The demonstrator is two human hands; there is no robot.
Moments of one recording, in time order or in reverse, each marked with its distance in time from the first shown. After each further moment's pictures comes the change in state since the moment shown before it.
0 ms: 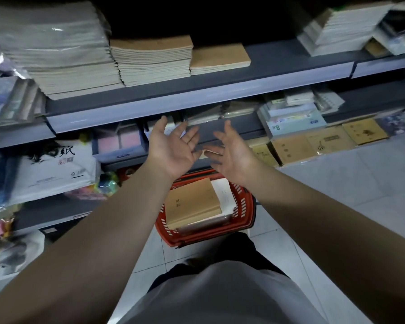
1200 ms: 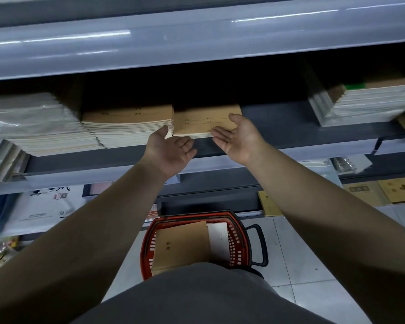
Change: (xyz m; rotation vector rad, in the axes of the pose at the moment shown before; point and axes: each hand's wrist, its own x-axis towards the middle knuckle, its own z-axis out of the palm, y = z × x) left_hand 0.143 0.071 0.121 -0.064 0.225 0.088; right_hand 0.149 -0.205 -0.046 0.296 0.027 0.057
